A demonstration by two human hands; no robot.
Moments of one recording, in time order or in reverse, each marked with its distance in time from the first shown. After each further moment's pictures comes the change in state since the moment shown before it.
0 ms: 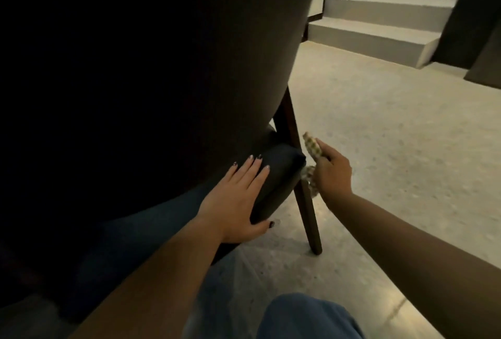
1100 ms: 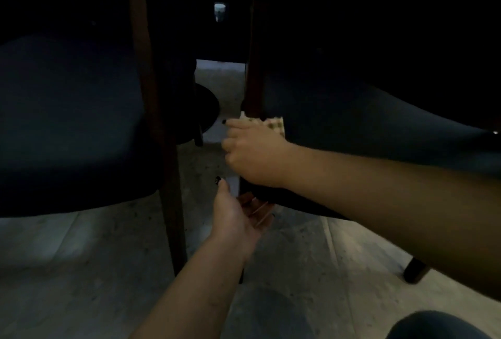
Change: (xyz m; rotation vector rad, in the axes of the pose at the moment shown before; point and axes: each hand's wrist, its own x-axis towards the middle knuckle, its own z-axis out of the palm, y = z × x) left_hand -0.270 -0.026 0.046 -2.472 0.861 -1.647; right_hand -0.274 -0.102 0.285 -1.291 -0.992 -2.055
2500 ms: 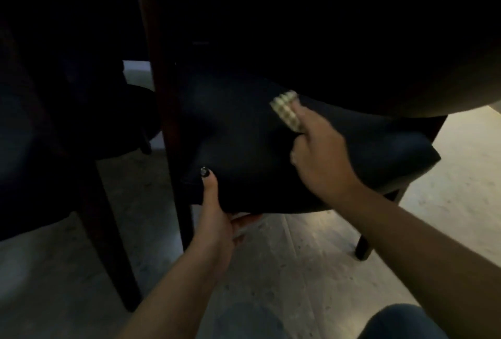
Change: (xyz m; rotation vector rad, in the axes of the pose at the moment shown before) left_hand 0.000 -0.054 0.044 0.328 -0.237 0.084; right_hand -0.162 0.018 0.060 0.989 0.609 1.200
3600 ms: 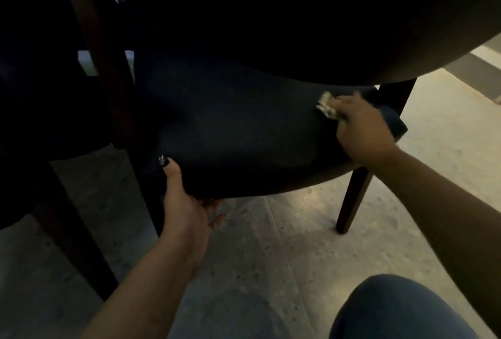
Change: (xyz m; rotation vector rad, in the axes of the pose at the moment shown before) left_hand -0.004 -0.001 0.008 -0.050 0.077 0.112; right_hand 0.010 0.089 -0.077 -0.434 -0.170 0.156
